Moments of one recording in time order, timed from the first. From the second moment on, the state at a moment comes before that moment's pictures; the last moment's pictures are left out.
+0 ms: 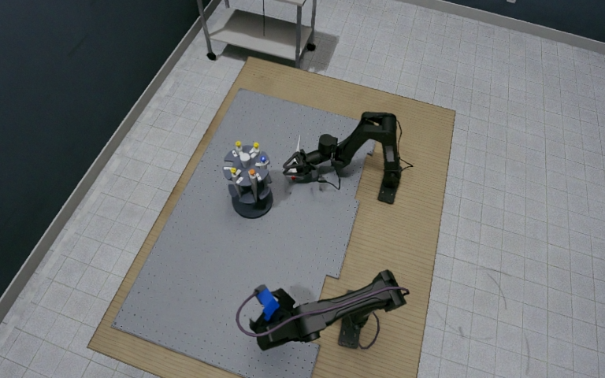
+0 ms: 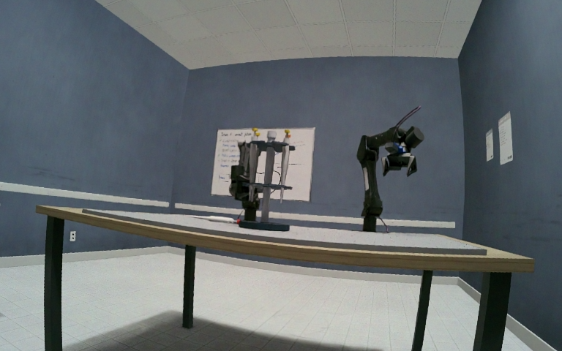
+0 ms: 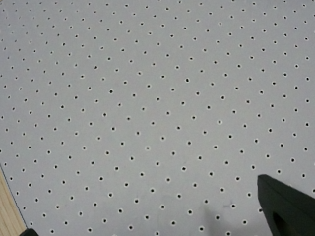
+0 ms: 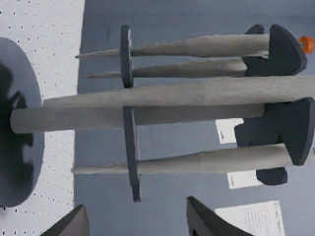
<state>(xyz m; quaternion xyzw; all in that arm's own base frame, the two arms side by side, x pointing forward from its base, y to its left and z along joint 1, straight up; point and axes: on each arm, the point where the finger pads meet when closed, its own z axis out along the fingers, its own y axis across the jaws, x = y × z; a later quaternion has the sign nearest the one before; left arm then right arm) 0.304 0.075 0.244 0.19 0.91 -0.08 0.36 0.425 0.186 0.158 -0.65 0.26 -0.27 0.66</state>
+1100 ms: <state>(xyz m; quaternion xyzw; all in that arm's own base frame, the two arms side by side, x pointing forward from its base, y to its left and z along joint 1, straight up) 0.304 0.075 0.244 0.19 0.91 -0.08 0.36 0.426 0.186 0.153 -0.65 0.27 -0.27 0.65</state>
